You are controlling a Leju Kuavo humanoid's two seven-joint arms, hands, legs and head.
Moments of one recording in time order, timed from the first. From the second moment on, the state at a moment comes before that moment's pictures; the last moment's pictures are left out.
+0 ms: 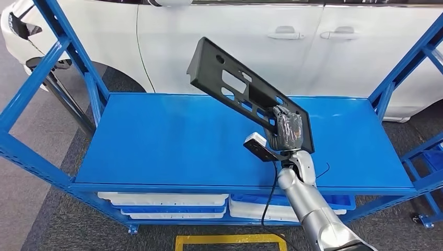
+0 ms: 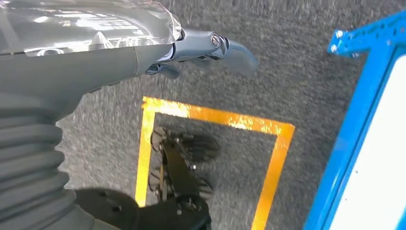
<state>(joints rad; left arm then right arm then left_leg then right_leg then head) -0.10 -0.07 1.20 -0.21 -0.93 -0.10 -0.37 -0.54 -0.01 0.17 -0.91 0.90 -0.63 -0.40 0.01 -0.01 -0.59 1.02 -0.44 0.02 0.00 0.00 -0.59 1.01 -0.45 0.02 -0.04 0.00</state>
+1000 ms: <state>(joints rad) -0.12 -0.06 1.22 -0.21 -0.90 -0.14 -0.41 -0.23 0.03 0.39 -1.95 -0.40 0.47 -0.68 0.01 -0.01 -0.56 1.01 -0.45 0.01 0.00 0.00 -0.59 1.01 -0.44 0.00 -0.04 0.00</state>
